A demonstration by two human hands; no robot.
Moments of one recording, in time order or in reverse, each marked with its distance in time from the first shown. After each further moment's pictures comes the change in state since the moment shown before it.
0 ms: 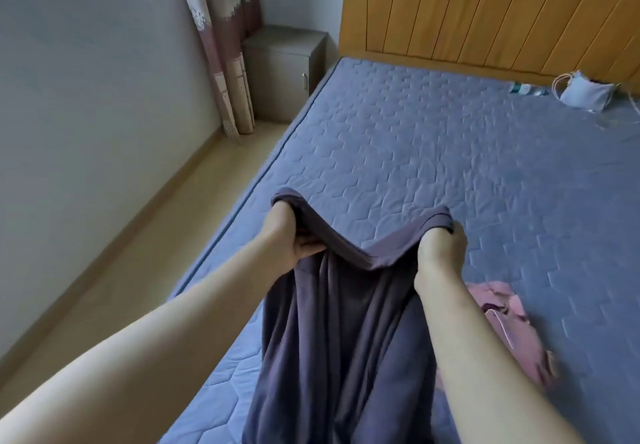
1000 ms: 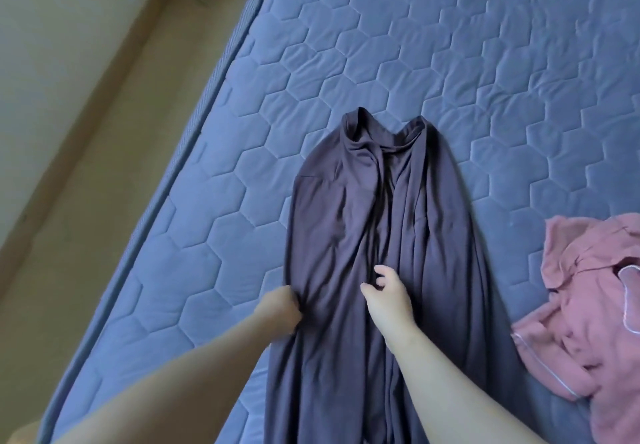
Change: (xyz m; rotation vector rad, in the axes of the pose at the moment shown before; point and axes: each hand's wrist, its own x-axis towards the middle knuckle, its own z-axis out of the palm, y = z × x) left_hand 0.273 -0.195 -0.170 1.708 -0.245 -0.303; right_hand 0.062 0.311 0.126 -0.617 -0.478 0.407
